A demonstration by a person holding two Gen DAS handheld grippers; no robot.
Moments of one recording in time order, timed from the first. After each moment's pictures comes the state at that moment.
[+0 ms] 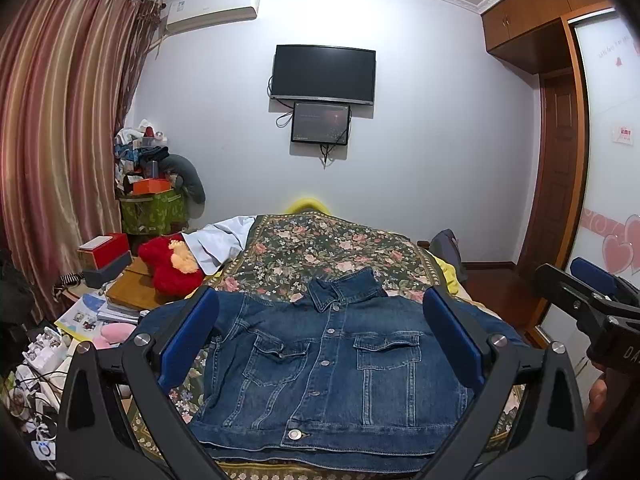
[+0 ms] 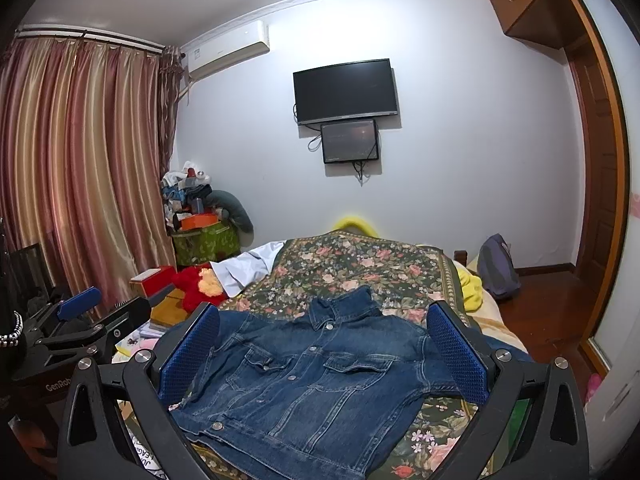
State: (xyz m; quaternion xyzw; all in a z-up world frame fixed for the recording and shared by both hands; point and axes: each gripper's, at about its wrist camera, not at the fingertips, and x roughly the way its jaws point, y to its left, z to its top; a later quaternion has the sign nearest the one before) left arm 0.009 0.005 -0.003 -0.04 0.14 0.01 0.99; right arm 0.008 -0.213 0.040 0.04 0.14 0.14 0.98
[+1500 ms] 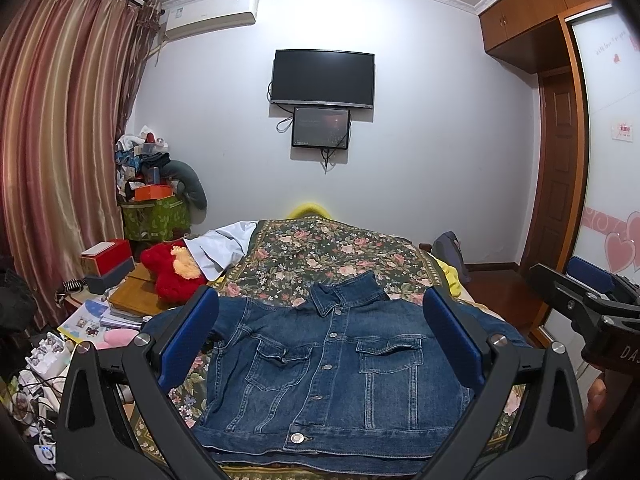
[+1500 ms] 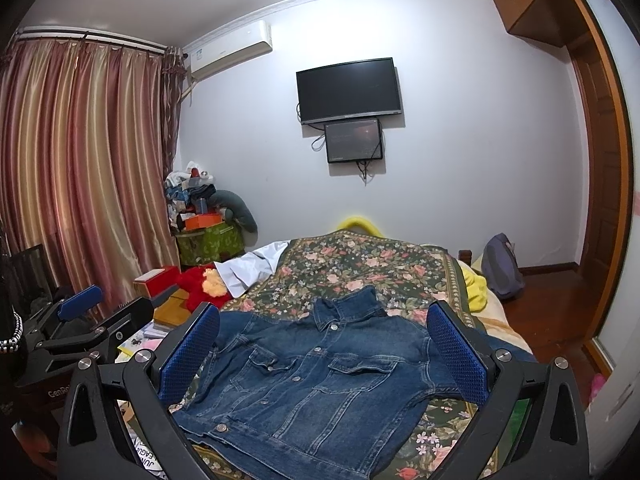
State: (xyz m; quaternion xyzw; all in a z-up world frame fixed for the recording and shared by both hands) left arm 0.004 -0.002 -0.002 -0.03 0.13 0.01 0.99; right arm 0.006 -0.208 0.044 0.04 0.14 0.15 0.98
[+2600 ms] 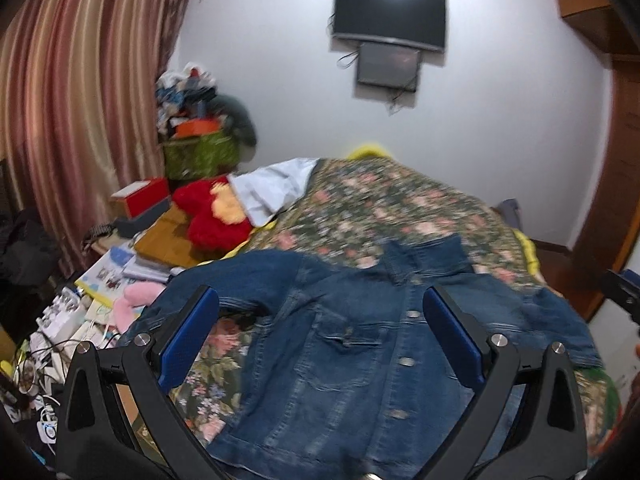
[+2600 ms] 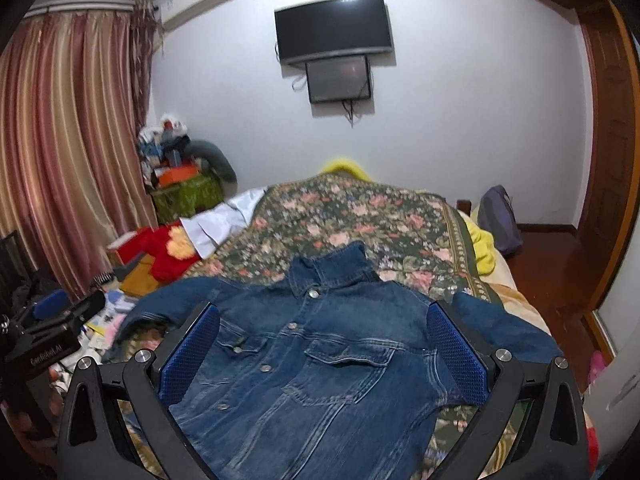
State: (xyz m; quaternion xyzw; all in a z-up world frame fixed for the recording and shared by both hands) left arm 0.144 0.086 -0.070 -0.07 0.24 0.12 0.96; right arm 0.155 -0.195 -0.017 0.03 0.26 0.13 0.96
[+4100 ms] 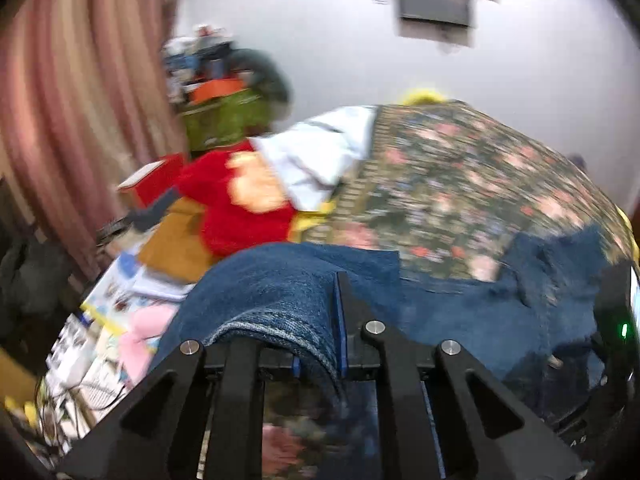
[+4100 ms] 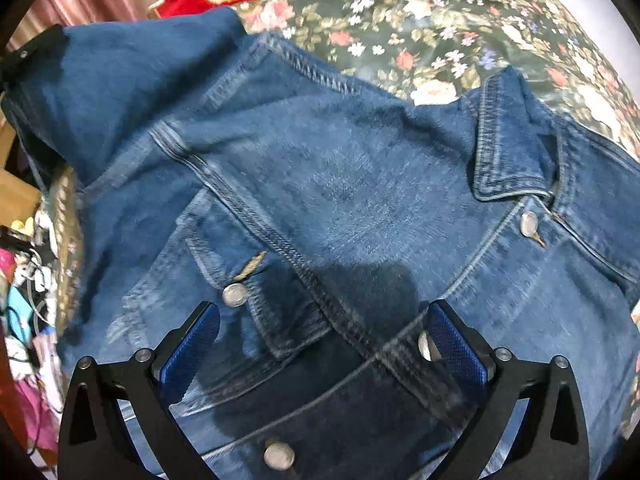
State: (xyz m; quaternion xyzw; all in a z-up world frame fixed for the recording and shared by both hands) left arm 0.339 0.186 -0.147 -0.02 0.34 0.16 0.93; right arm 0.406 0.026 -0.251 -0.16 0.59 0.33 0.72
